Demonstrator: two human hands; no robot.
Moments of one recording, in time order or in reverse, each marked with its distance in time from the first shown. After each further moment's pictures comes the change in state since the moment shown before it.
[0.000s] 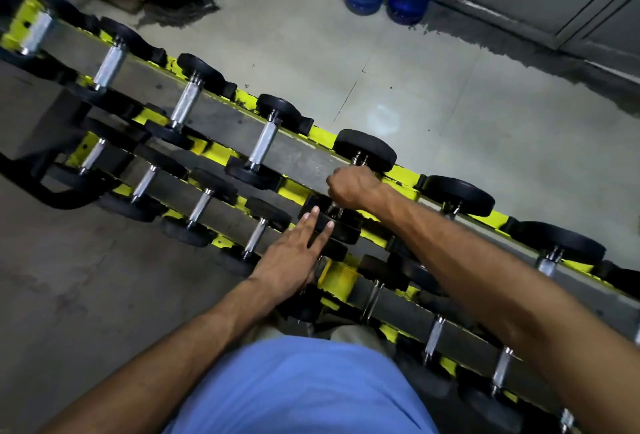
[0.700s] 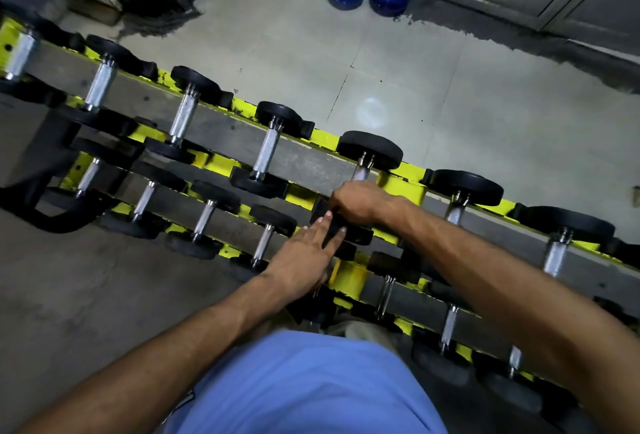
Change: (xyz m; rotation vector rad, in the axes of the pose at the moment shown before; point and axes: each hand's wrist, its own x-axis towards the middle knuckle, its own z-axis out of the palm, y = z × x) left_hand 0.009 -0.020 -0.011 0.076 -0.035 0.150; right_hand -0.022 -0.013 -0.001 0.104 0.016 -0.110
